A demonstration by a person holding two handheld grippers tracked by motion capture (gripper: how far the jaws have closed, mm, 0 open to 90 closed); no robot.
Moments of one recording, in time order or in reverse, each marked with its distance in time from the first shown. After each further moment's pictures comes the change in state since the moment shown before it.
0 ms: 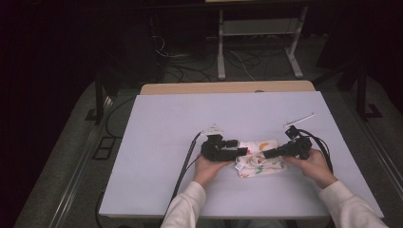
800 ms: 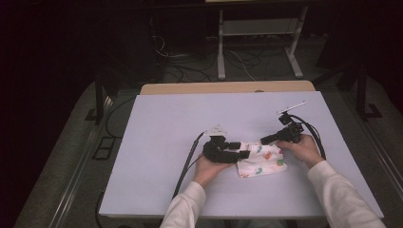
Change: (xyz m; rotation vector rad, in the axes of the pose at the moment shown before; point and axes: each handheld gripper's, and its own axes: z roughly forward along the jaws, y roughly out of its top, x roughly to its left) left arm -0.004 0.003 0.002 0.036 -0.032 0.029; right arm -0.048 0.041 0.013 0.022 -0.053 0.099
